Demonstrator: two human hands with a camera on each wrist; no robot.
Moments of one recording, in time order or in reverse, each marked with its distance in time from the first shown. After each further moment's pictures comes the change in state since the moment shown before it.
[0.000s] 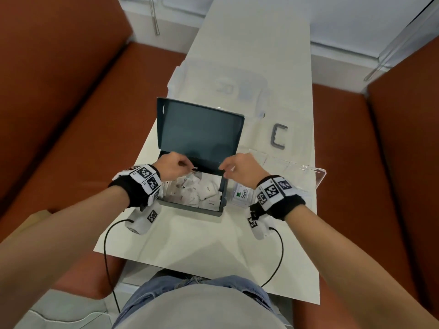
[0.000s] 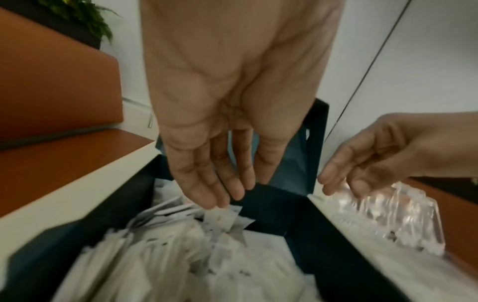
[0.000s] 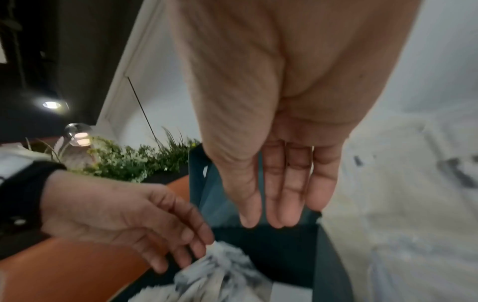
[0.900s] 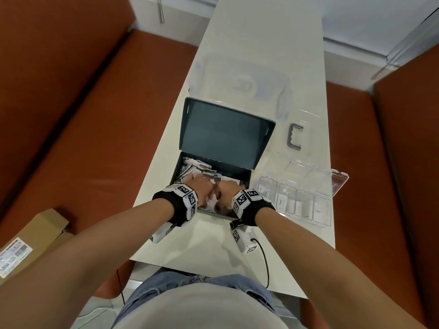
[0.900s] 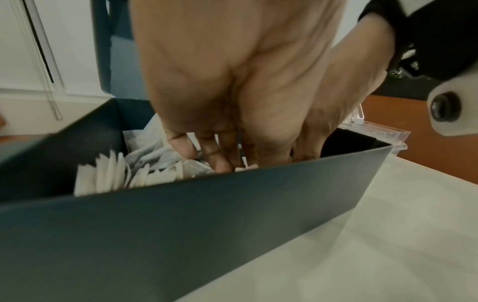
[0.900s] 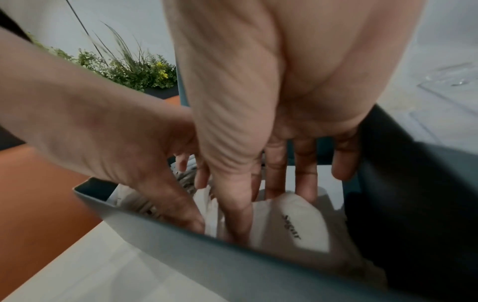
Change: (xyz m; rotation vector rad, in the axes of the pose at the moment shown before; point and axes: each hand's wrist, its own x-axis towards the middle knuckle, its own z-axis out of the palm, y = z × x) left_hand 0.014 -0.029 0.044 0.849 -0.274 0.168; right_hand 0.057 -0.032 0.108 -0.266 -0.318 0.274
